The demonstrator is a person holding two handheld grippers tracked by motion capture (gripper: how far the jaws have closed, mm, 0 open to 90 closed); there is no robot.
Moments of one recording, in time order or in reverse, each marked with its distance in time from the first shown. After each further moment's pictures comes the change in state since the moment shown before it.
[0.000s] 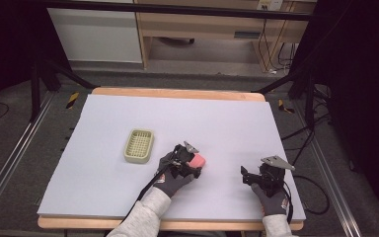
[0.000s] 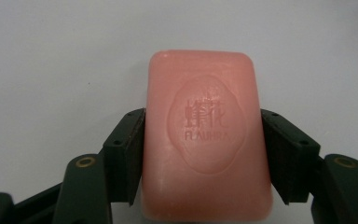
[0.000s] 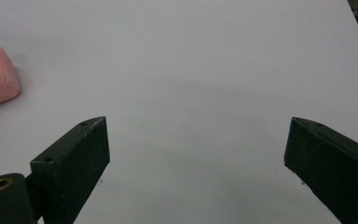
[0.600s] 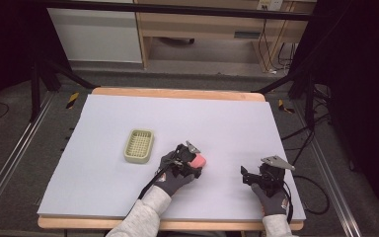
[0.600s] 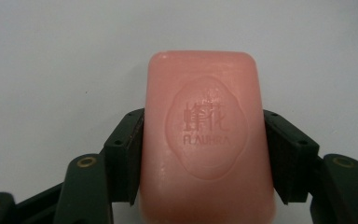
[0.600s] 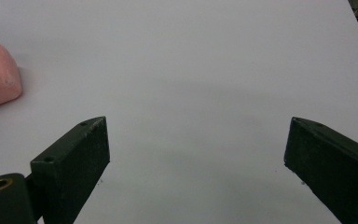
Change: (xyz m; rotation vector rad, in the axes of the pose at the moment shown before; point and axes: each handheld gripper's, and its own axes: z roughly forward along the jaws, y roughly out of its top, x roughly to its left) left arm -0.001 0.003 0.004 0.015 0.006 0.054; right arm 0.000 0.000 0.000 0.000 0.002 0.002
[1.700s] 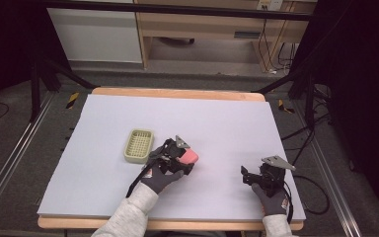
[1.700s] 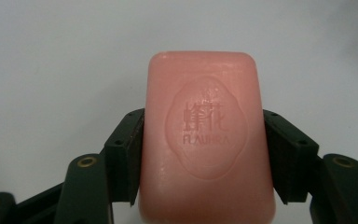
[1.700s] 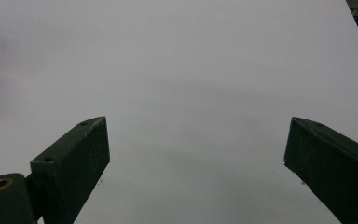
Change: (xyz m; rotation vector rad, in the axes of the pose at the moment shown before) left arm 0.022 -0.001 -0.049 -0.042 -0.025 -0.006; right arm -0.001 0.000 -0.001 0.000 -0.003 0.000
